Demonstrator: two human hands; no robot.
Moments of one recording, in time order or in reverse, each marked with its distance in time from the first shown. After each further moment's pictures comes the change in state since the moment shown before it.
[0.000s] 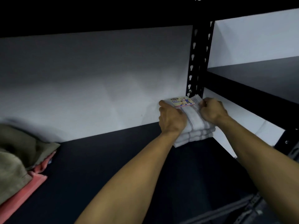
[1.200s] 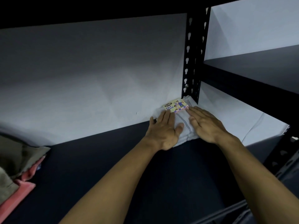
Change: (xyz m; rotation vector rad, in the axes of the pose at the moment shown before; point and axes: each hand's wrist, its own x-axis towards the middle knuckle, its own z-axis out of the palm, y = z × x) left_hand 0.013 -0.060 -0.007 0.874 -0.521 0.437; right_hand -0.023 0.046 0.042 -0.356 -0.198 -0.355
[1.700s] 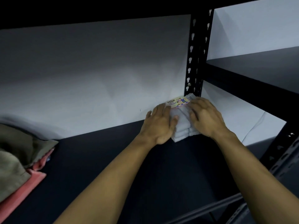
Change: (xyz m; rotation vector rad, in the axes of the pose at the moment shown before) left_hand -0.033 -0.012 -0.024 -0.087 0.259 0.034; right_hand -0.007 -0.025 -0.011 0.021 0.442 -0.152
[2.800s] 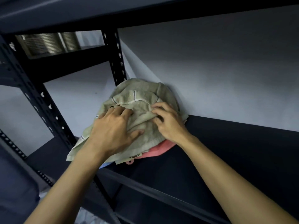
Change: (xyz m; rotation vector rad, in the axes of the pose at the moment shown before) left_hand -0.389 -0.194 -0.210 0.560 0.189 -0.796; right_hand -0.015 -0.483 0.101 0.897 -0.262 -0.564
